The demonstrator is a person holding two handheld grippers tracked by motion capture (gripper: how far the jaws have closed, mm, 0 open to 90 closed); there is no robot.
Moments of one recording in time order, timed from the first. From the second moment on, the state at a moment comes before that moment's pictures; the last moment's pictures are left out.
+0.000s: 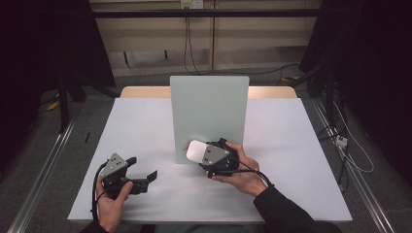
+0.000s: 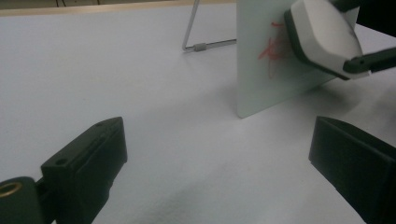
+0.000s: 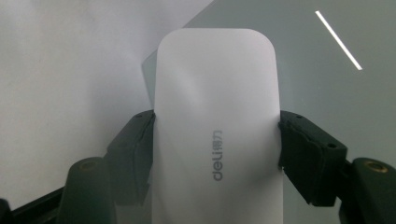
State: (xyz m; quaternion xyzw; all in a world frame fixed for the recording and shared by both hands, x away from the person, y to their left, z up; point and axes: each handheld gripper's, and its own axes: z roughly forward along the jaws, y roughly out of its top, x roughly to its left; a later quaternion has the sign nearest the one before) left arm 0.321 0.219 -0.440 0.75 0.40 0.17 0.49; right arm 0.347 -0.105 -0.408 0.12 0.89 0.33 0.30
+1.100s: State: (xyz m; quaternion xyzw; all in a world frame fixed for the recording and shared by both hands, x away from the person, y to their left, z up) left arm 0.320 0.220 -0.440 0.75 0.40 0.17 0.50; right arm 0.349 -0.075 -0.429 0.10 0.90 0.34 0.27
